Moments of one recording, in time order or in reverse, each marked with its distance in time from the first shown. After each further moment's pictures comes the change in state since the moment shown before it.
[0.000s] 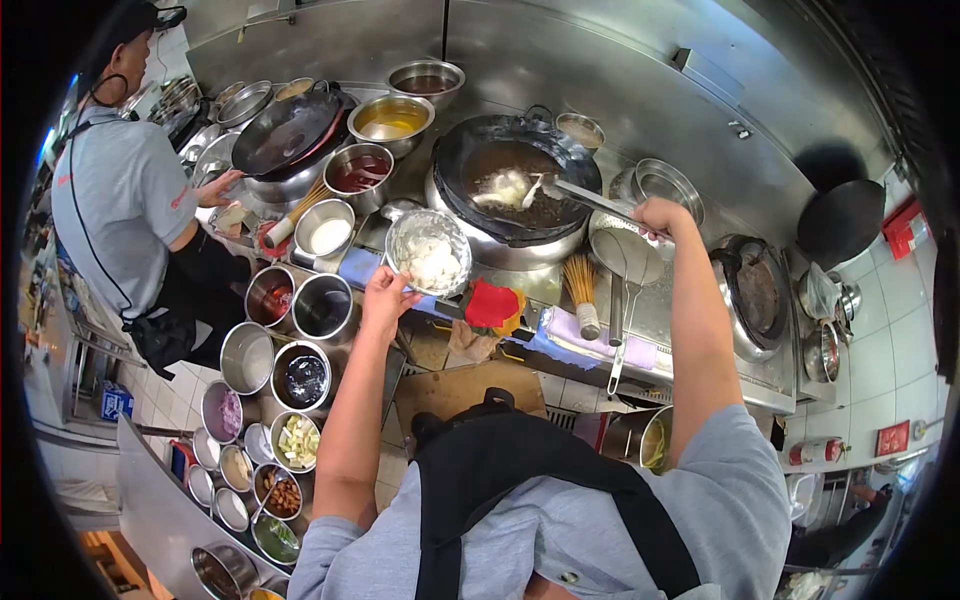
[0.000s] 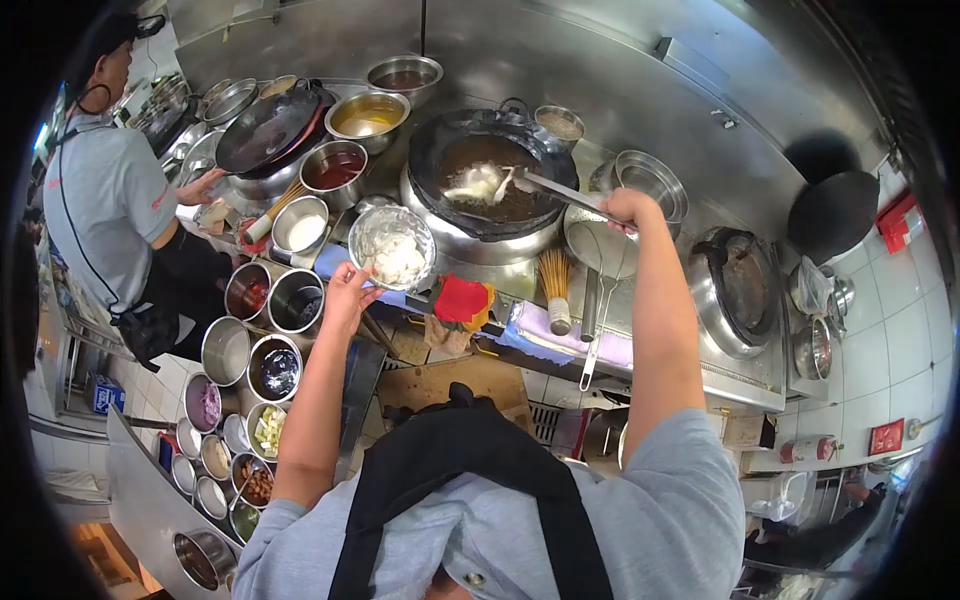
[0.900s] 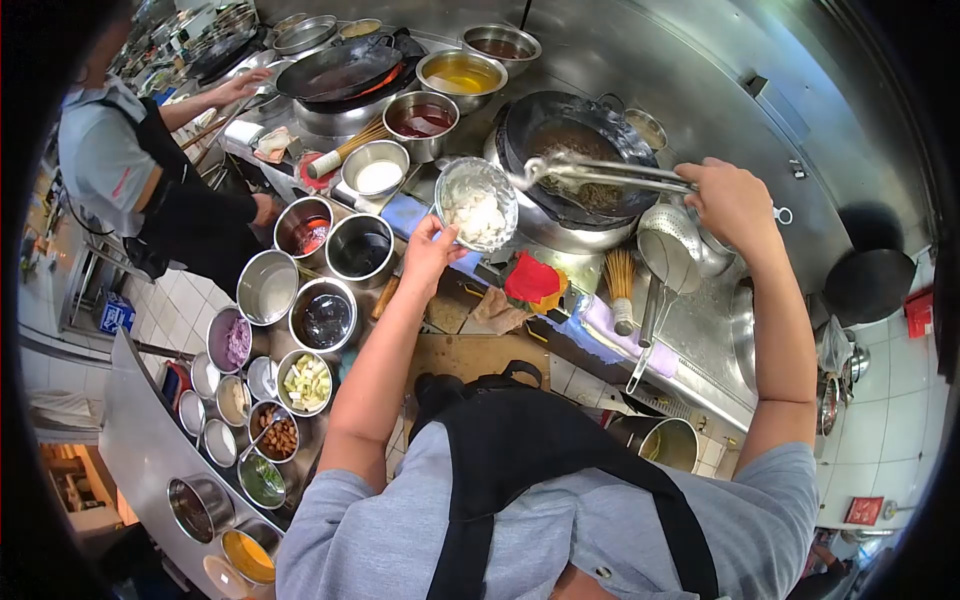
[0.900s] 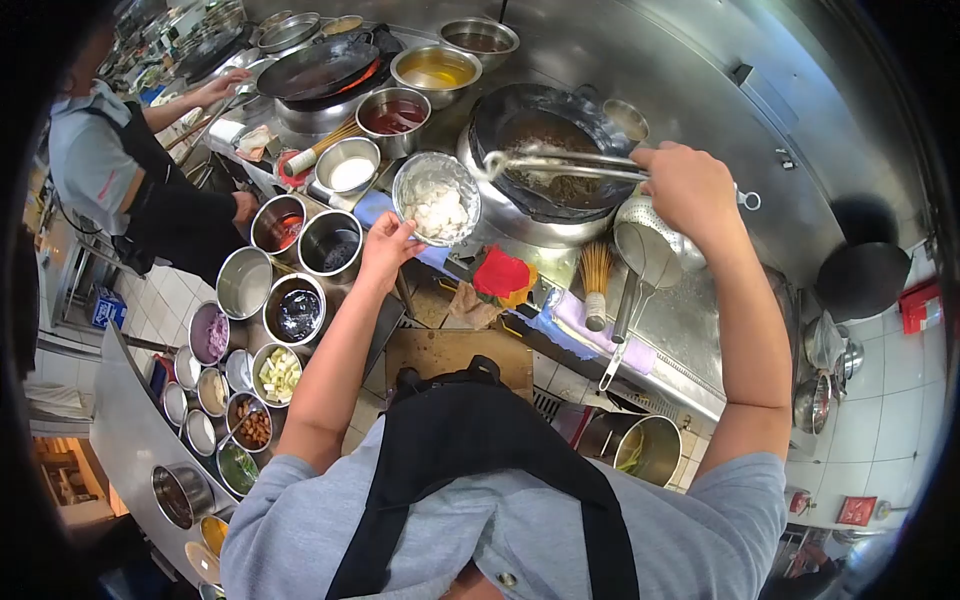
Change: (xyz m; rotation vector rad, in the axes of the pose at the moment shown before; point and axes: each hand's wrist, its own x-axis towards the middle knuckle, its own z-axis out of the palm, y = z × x) left_hand -0.002 0.000 -0.006 -0.040 0.041 0.089; right_hand -0.193 -0.161 0.020 -0.950 0.610 -0.555
